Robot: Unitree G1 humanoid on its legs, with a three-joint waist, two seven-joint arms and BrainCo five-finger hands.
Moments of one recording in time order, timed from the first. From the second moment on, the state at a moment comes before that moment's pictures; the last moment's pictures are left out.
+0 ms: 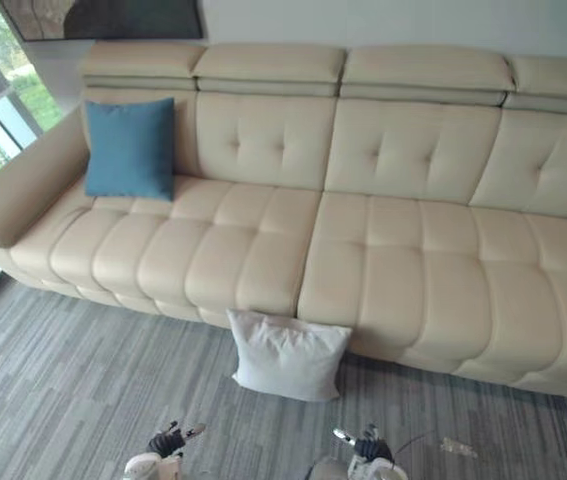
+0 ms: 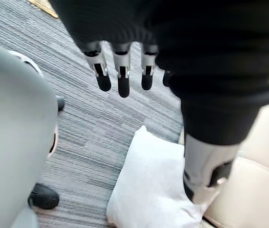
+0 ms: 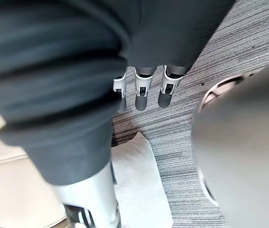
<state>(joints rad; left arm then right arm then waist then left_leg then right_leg) 0.03 0.04 0.19 1.03 -0.10 -0.08 0.01 0.09 -0.03 -0.25 0.99 0.24 -0.06 0.00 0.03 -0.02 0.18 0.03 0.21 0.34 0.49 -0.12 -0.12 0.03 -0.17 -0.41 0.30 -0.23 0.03</state>
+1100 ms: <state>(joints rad) -0.26 0.08 0.13 0.91 -0.21 -0.11 0.13 -0.20 -0.16 -0.24 0.84 0.40 -0.12 -0.11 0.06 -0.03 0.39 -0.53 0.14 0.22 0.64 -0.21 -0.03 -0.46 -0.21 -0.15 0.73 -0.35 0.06</state>
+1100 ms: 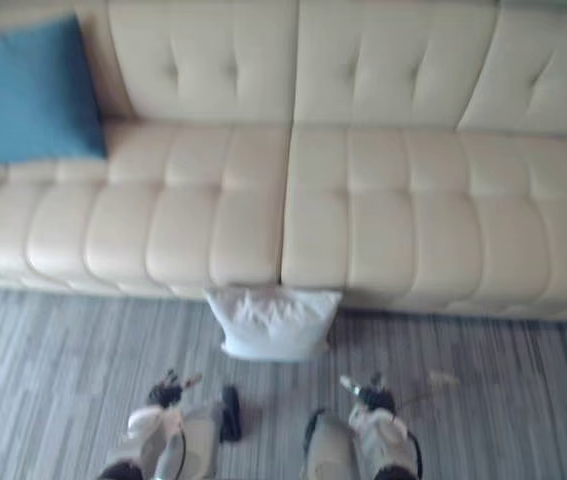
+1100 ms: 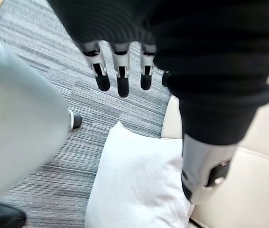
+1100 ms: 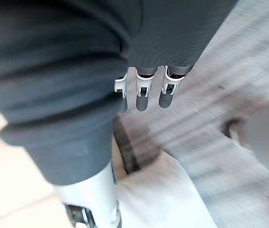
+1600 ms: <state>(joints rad) -0.83 0.26 0.13 0.79 -0.24 -0.12 0.25 -0.81 -0.29 -0.22 0.75 0.41 -0.15 -0.19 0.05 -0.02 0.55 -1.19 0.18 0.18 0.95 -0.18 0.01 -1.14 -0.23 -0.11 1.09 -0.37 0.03</state>
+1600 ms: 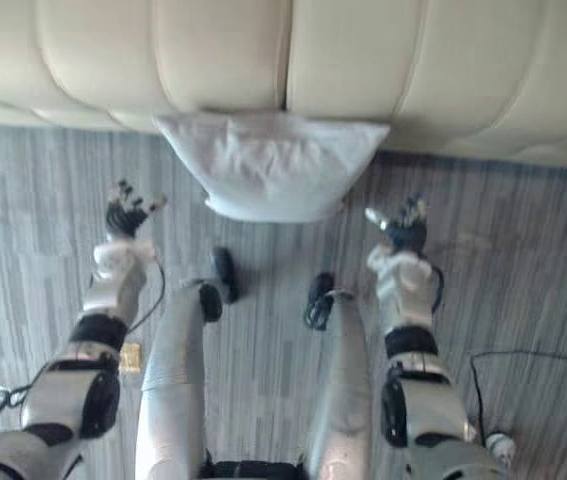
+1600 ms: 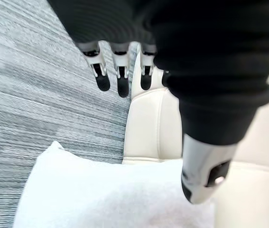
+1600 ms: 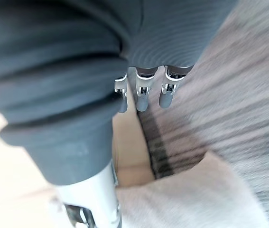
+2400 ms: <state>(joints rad) -1.18 0.23 0.01 0.75 -0.22 -0.12 0.42 -1.18 -0.24 -0.15 0.84 0.53 -0.18 -0.30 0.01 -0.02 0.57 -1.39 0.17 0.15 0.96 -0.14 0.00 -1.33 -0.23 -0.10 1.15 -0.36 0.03</state>
